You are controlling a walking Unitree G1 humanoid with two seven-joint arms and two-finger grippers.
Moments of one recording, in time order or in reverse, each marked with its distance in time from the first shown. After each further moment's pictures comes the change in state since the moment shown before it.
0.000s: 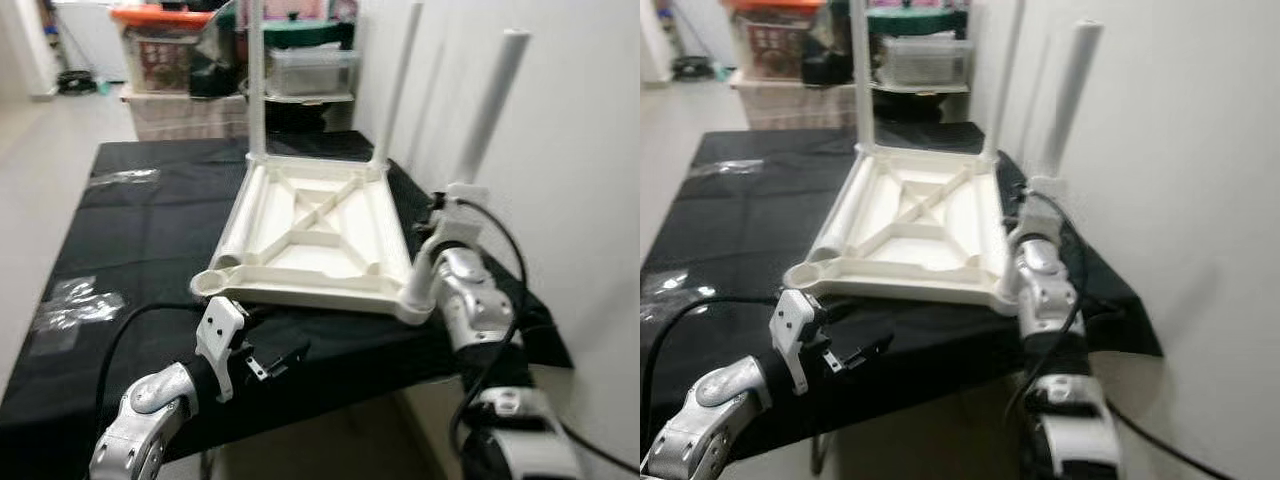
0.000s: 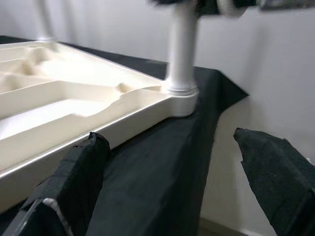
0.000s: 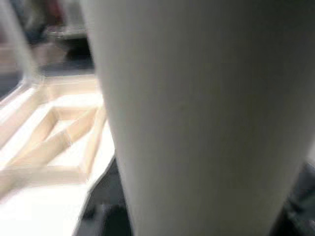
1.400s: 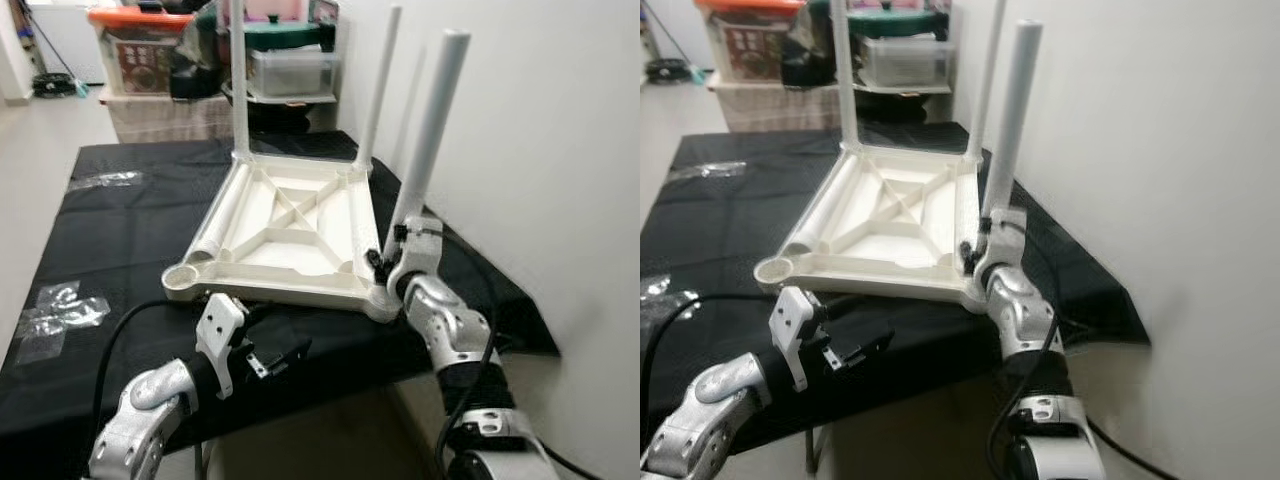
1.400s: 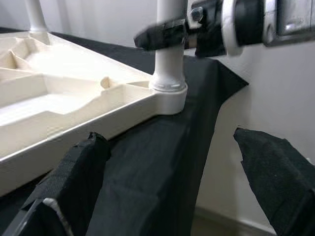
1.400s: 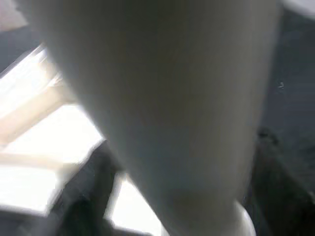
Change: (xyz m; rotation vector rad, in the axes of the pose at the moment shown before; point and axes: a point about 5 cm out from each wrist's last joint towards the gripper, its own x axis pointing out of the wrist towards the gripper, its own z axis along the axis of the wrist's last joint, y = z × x) left arm 0.001 0.003 0.003 0.010 -0.009 0.000; right arm -0.004 -0.001 -0.021 0.095 0.110 0.170
